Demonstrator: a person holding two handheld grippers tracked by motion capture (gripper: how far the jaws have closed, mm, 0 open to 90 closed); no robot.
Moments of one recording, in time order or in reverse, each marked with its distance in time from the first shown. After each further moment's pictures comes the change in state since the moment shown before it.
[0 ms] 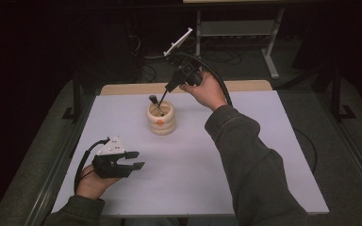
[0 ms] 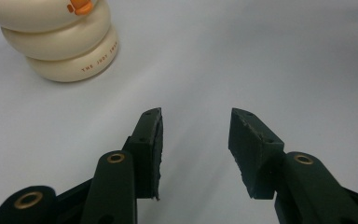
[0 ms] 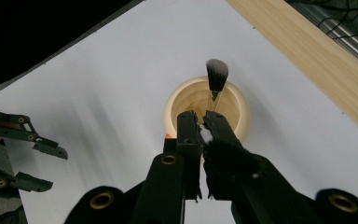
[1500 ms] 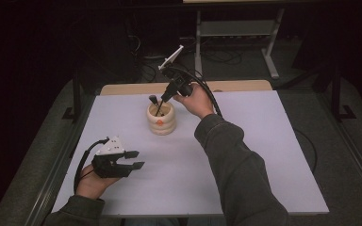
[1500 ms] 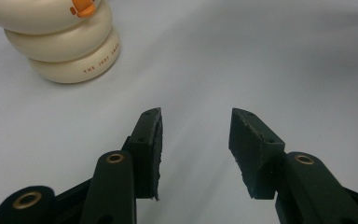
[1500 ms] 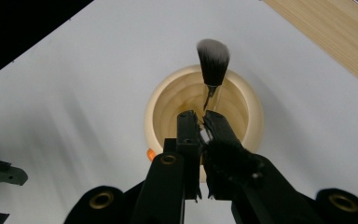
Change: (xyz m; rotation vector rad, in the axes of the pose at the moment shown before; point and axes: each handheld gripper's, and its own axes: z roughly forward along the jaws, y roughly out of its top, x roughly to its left) left arm -0.001 0.000 -0.001 -0.001 -0.002 -0.008; right arm -0.014 -0.006 0.062 0.044 0.003 0.051
